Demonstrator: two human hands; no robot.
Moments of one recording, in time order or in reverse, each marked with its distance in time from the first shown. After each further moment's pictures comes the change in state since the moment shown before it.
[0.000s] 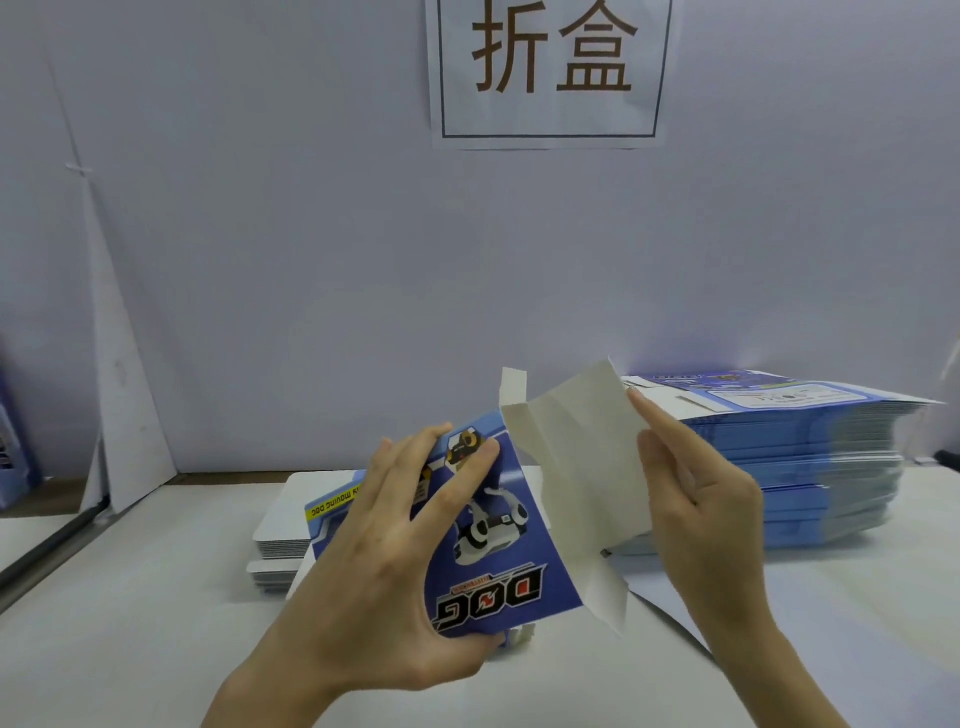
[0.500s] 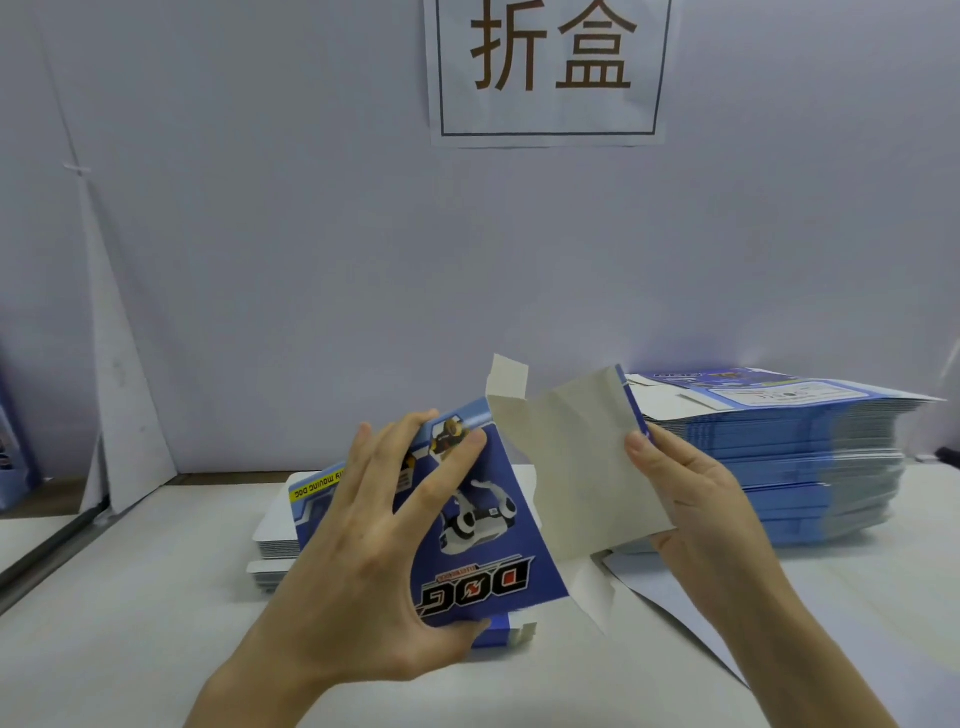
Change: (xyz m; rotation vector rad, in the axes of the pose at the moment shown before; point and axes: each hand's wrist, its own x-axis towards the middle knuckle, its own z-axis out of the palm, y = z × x) left_hand 0.002 -0.005 -0.007 0.076 0.076 0.052; right_hand 0.008 -0.013 -0.008 0.580 -0.237 0.727
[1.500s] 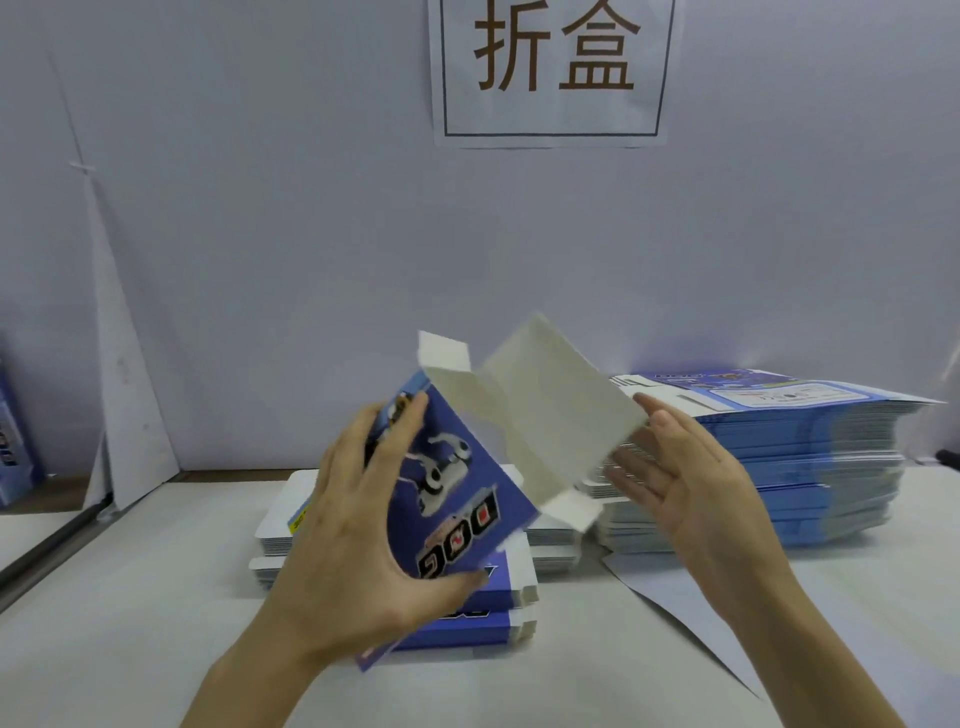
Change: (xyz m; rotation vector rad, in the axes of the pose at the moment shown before) left_hand -0.004 -0.006 0.002 -0.226 0.040 -0.315; right_hand 0.007 0.001 -0.004 0.011 0.028 -0.109
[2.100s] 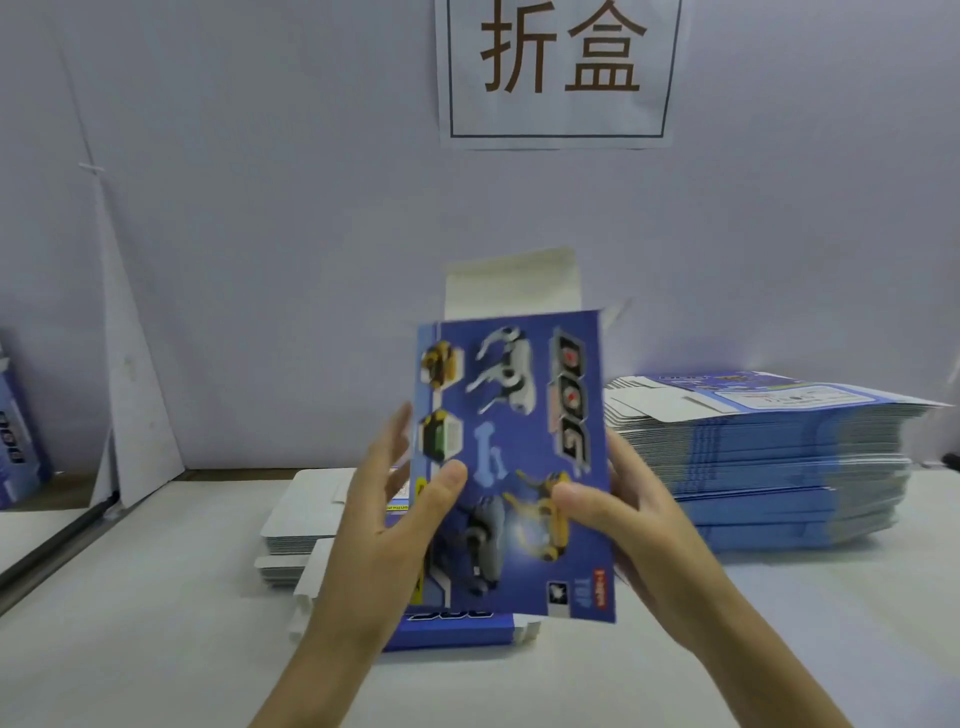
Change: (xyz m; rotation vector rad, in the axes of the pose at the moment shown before) left_hand 0.007 0.023 0.020 -0.783 0.120 -0.475; right_hand -0.015 0.017 0.025 -0.121 -0.408 -0.002
